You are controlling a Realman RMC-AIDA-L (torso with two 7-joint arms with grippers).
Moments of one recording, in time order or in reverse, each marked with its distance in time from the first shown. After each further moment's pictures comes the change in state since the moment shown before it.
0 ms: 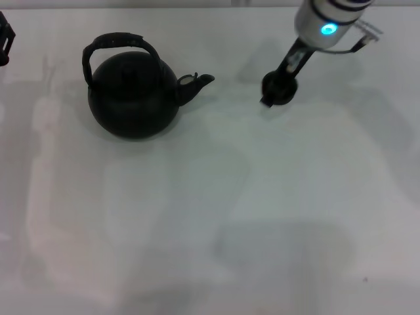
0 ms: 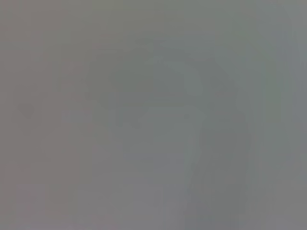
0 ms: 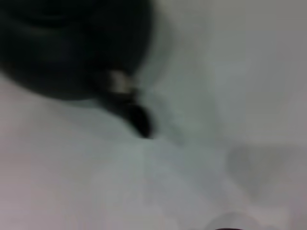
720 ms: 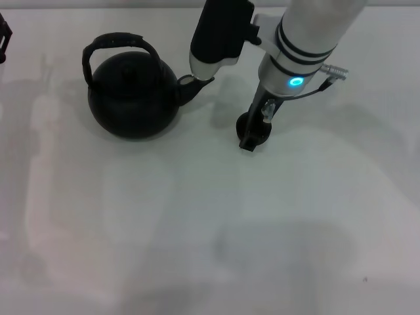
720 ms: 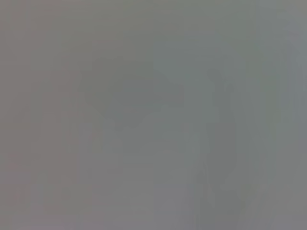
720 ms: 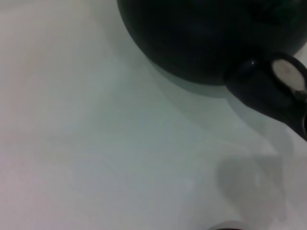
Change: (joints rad) left arm -0.003 0.001 -0.002 0.013 0.000 -0.001 0.000; right arm -0.022 0.001 -0.479 -0.103 0.303 0.073 0.005
